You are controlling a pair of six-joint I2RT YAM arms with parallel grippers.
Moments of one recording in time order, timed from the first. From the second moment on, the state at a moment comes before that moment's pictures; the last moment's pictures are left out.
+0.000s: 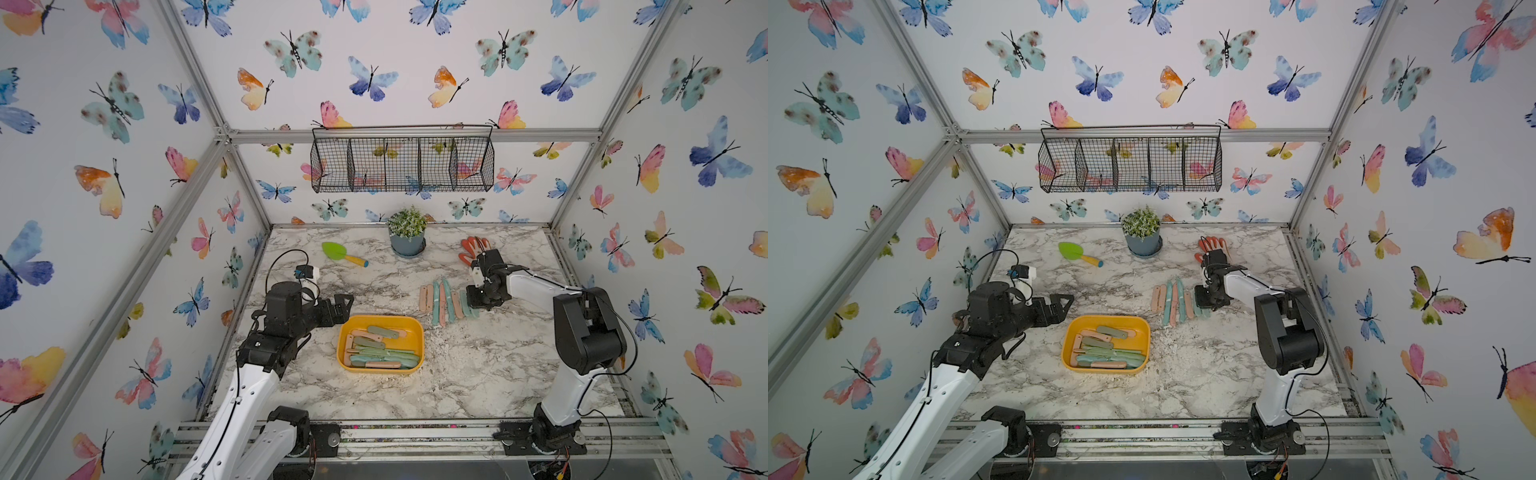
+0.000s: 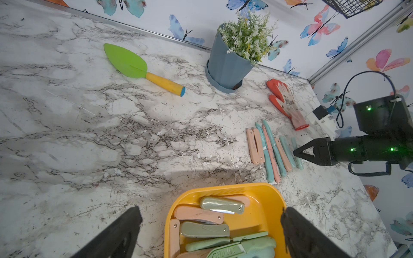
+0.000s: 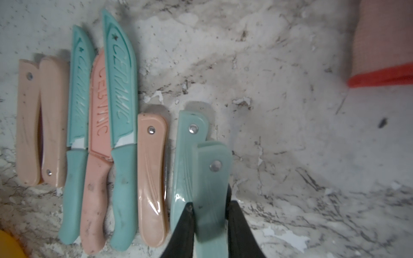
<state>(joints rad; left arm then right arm) -0.21 0.82 0.76 -0.49 0.25 -0.33 0.30 1.84 1.17 -0.56 -0.09 0.15</state>
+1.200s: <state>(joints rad) -0.21 0.82 0.76 -0.49 0.25 -0.33 0.29 1.86 1.15 -0.52 -0.09 0.18</state>
